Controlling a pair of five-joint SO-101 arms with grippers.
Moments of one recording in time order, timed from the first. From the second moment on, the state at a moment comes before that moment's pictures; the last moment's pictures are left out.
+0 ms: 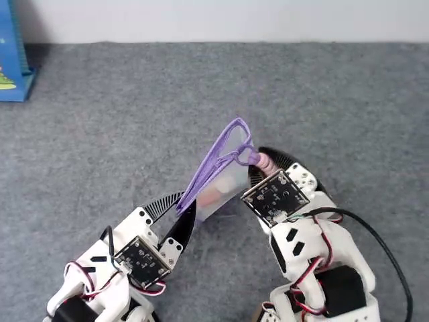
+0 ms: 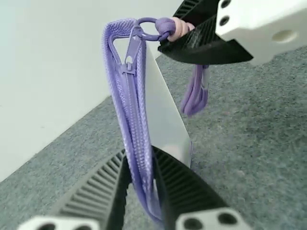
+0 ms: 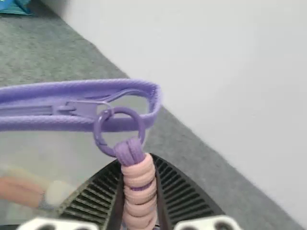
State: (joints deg) left arm 32.4 -103.9 68.4 66.6 -15.3; right arm -18.4 -78.5 49.0 53.8 30.3
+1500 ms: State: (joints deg) left arm 32.4 -103.8 68.4 66.6 -16.9; right arm -23.8 -73.8 41.0 70.0 23.0
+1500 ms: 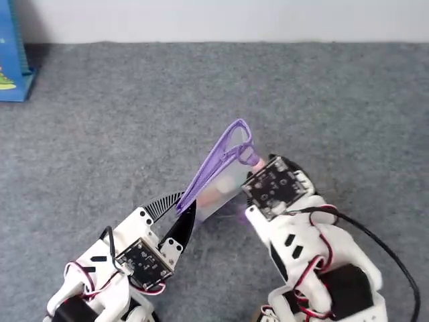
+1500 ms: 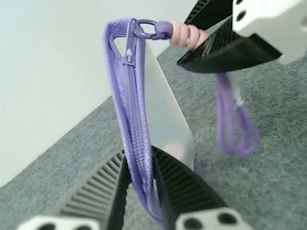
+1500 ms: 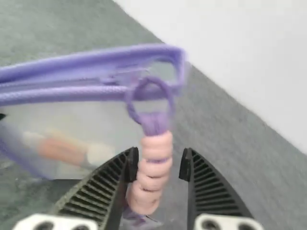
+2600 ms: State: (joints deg) left arm 32.4 -104.0 68.6 66.6 -16.9; right arm -20.1 -70.1 42.5 57.6 27.1
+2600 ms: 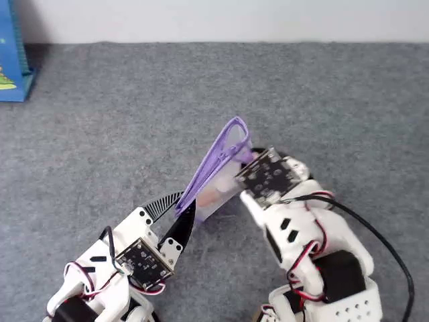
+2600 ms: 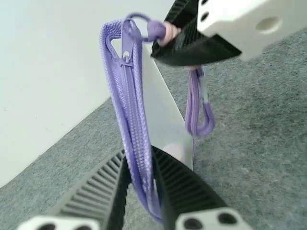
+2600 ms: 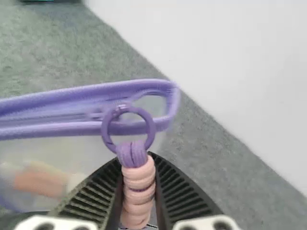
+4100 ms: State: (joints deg) left arm 32.4 -104.0 69.0 66.6 -17.0; right arm -10.4 -58.4 37.5 70.8 23.6
